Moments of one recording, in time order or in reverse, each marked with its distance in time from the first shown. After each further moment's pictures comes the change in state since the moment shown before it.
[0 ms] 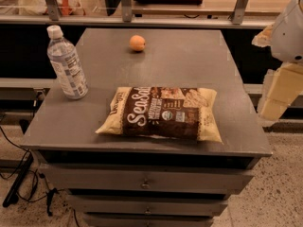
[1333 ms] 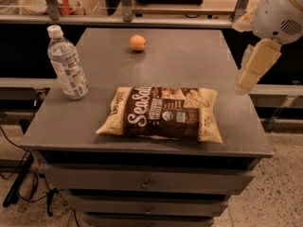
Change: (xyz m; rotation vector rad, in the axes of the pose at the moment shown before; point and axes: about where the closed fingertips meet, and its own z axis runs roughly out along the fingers) arm -0.031 -0.063 0.021 -0.022 -0.194 -0.004
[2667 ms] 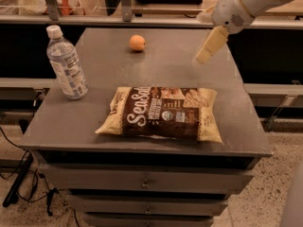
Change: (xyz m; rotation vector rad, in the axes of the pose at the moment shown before) arm -0.063 -0.107 0.084 -0.044 -0.310 0.001
